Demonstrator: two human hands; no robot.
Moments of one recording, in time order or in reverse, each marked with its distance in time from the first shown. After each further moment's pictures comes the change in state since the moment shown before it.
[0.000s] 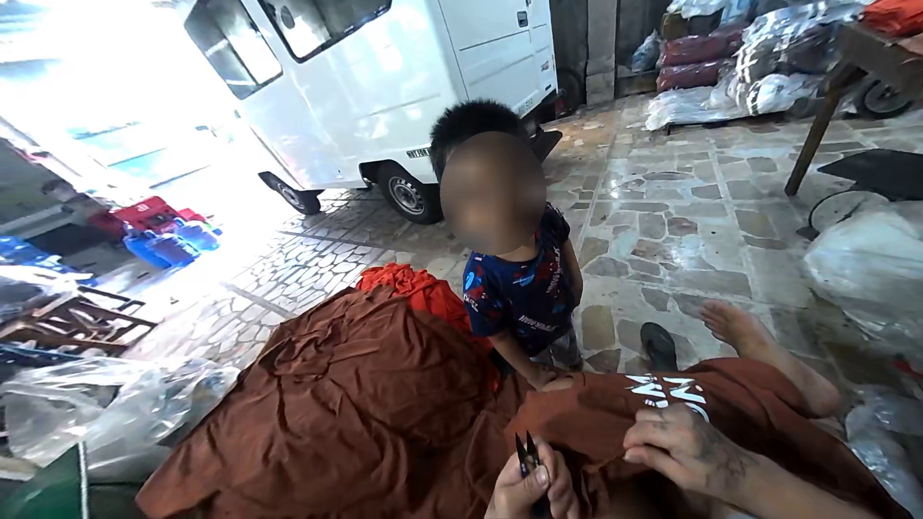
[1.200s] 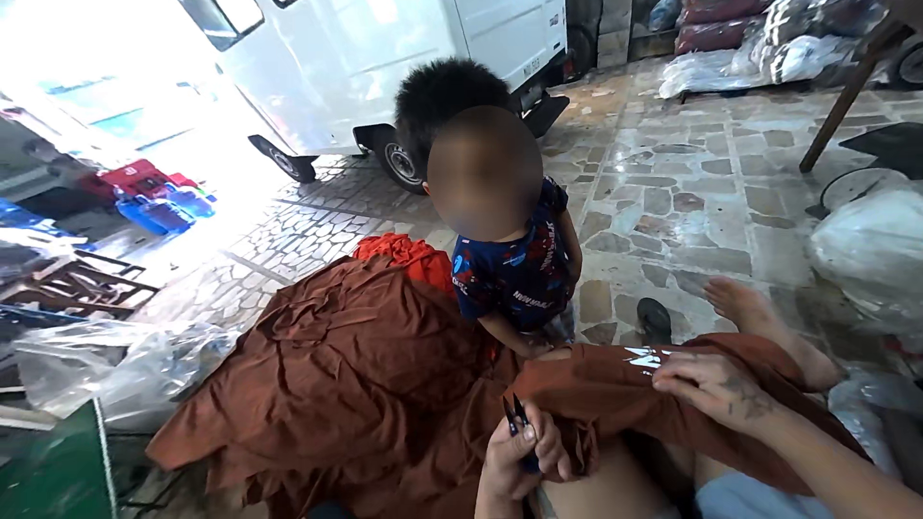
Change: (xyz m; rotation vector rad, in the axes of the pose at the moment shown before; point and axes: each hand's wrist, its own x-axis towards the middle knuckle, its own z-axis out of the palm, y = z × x) left_hand -0.001 -0.005 -0.002 -0.085 0.049 0.091; right_hand -0.026 0.036 -0.032 -0.048 -0.002 0.310
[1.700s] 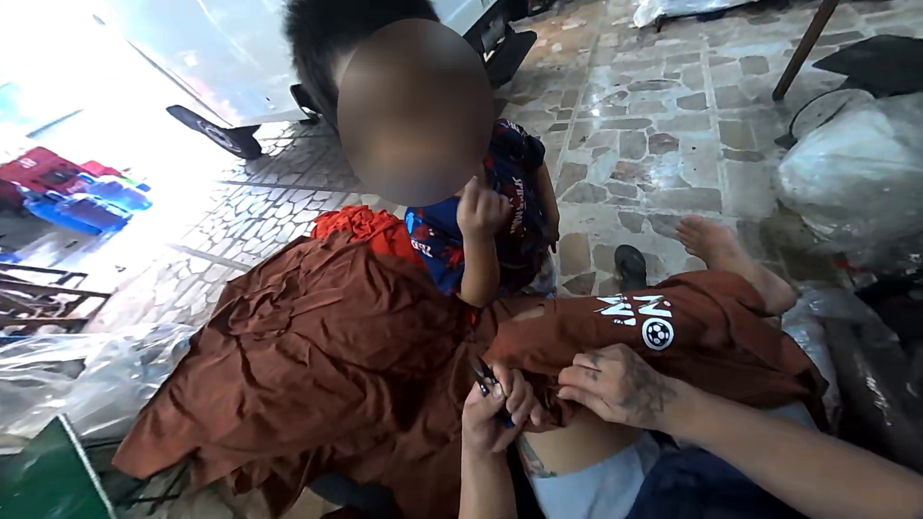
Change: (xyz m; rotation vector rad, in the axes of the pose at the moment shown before) left_hand -0.001 -0.001 -0.005 -0.102 0.041 0.046; right_hand 0.011 -0.076 0.070 -0.060 0.020 -0.323
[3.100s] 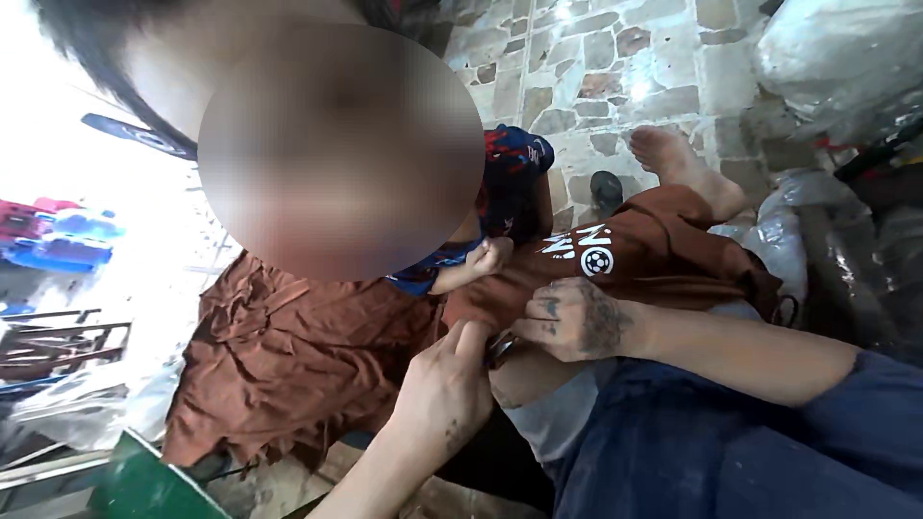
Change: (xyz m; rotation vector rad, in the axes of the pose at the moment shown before) left_hand 0.051 0.036 0.148 2.396 -0.341 -0.162; right_hand 0.004 -0.006 -0.034 0.057 0.157 -0.103
